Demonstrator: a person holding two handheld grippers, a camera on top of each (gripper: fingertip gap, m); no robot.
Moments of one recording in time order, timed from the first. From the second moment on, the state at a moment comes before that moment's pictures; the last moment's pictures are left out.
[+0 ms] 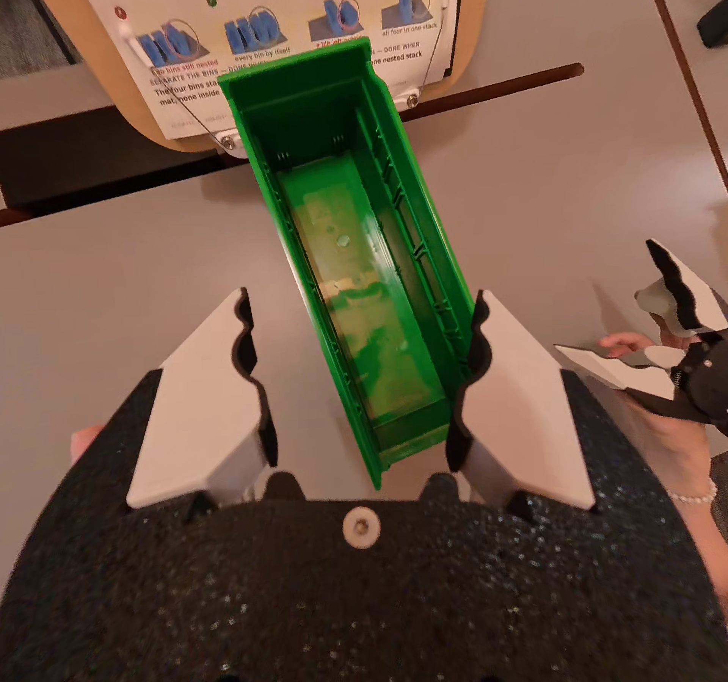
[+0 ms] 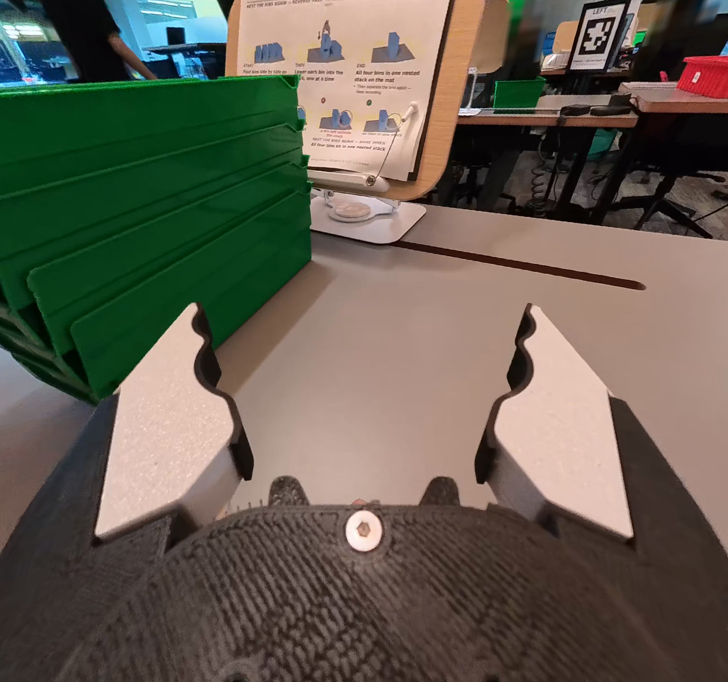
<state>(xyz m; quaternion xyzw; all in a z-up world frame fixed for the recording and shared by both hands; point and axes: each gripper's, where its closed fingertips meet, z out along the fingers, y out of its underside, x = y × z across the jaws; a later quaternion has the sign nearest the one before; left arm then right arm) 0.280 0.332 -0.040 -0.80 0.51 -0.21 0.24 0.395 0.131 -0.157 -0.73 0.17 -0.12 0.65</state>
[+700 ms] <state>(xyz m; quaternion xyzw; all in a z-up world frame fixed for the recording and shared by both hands) 0.313 0.333 -0.078 -0.85 0.50 -0.07 0.16 0.392 0.132 -0.156 -0.74 0.16 -0.12 0.65</state>
